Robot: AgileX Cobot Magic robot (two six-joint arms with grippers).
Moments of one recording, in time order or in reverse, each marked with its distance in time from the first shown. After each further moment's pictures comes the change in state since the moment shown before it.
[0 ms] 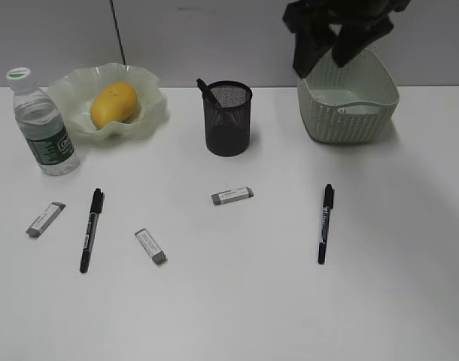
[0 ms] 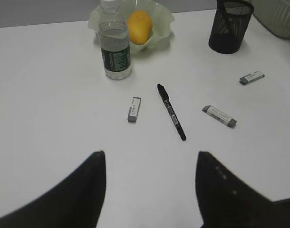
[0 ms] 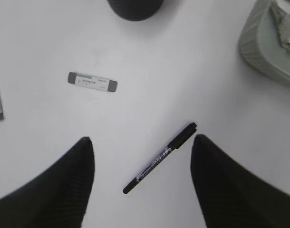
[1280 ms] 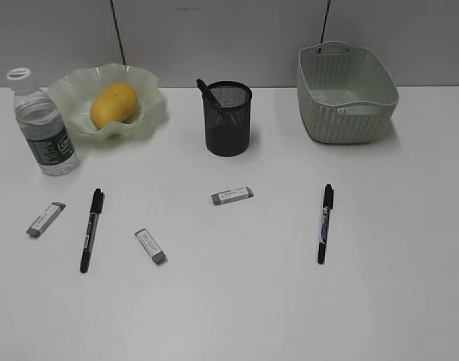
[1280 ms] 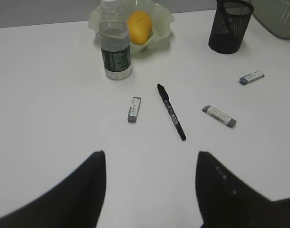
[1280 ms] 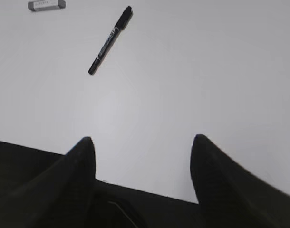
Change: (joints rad) left arm 0.000 0.000 0.000 0.000 0.000 0.001; right arm -0.194 -1.471 1.218 -0.013 -0.192 0.075
